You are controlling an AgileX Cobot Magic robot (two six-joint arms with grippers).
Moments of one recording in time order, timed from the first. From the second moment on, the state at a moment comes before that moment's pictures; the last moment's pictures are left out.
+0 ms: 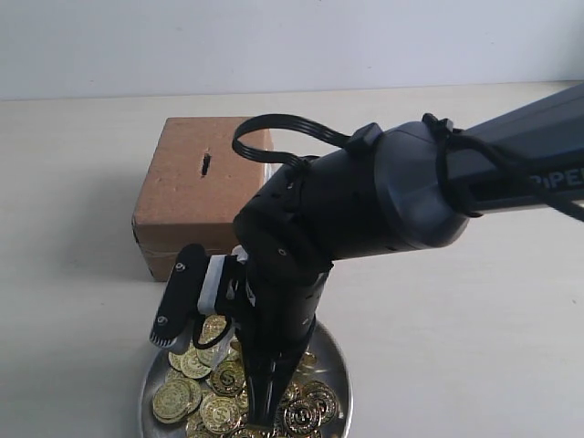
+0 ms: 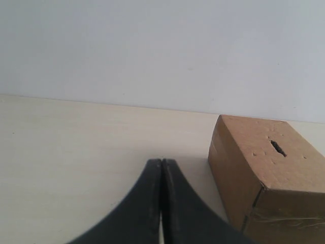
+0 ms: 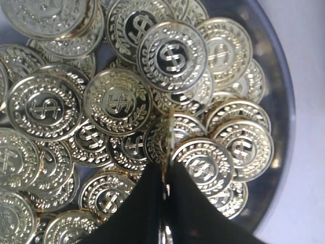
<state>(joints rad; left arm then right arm) -0.13 0.01 0.00 0.17 0.18 -0.29 0.86 1.94 -1.12 -0.03 0.67 -0.41</state>
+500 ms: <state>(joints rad) -0.13 0.01 0.00 0.17 0.18 -0.29 0.86 1.94 -1.12 -0.03 0.67 -0.41</state>
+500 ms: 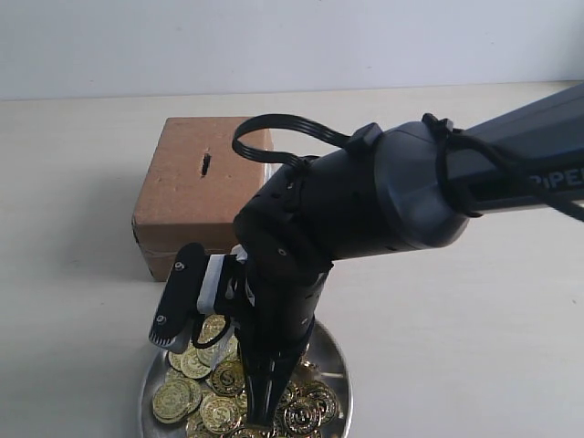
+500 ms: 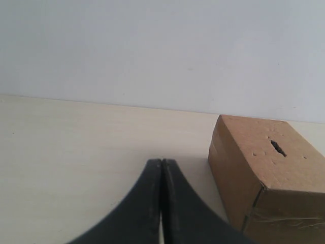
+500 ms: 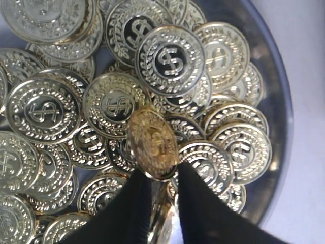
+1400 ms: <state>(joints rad) -0.13 0.01 0.00 0.17 0.18 -0.29 0.86 1.94 -1.12 -0.03 0.64 -0.41</state>
